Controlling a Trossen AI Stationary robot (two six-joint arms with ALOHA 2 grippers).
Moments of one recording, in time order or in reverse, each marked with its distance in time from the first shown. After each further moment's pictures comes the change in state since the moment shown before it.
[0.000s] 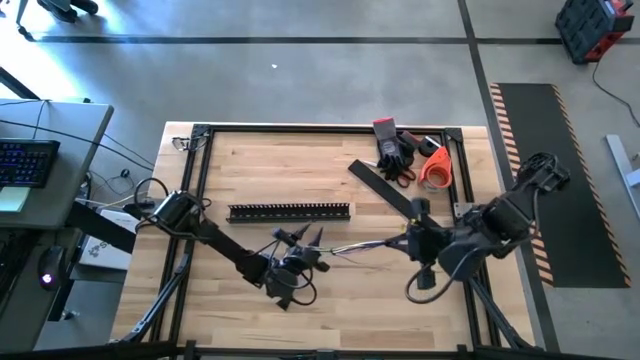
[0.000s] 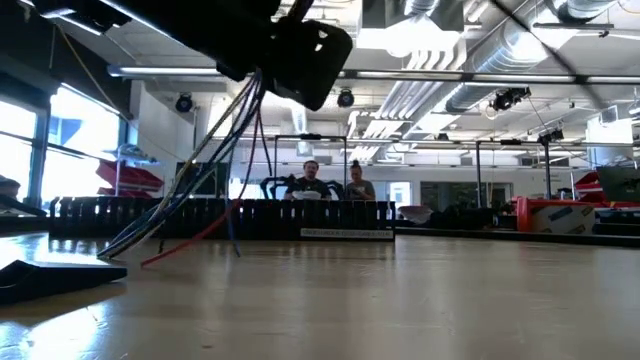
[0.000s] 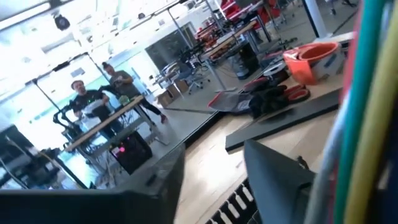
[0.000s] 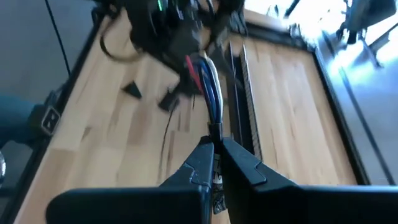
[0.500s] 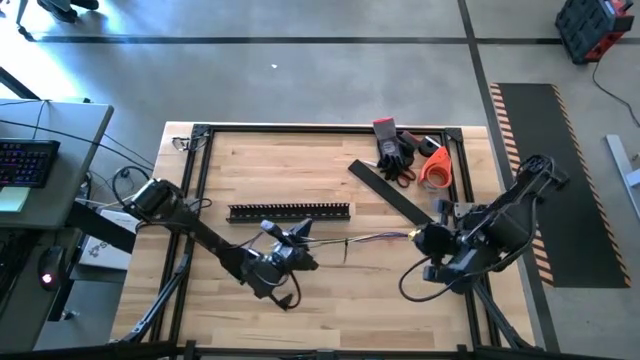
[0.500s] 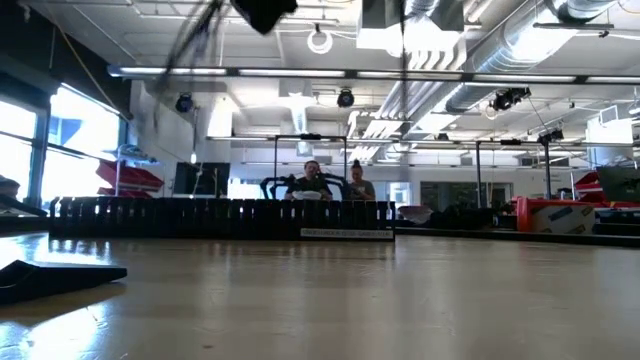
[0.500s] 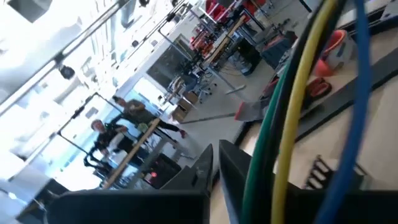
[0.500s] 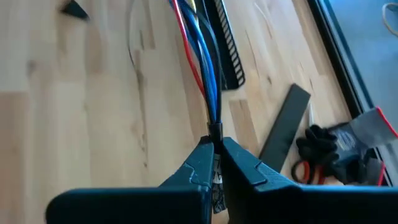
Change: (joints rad) left arm -0.044 -0.197 0.000 -0.002 0.002 0.481; right arm 0.084 -0.001 -0.084 -0.392 0.018 0.503
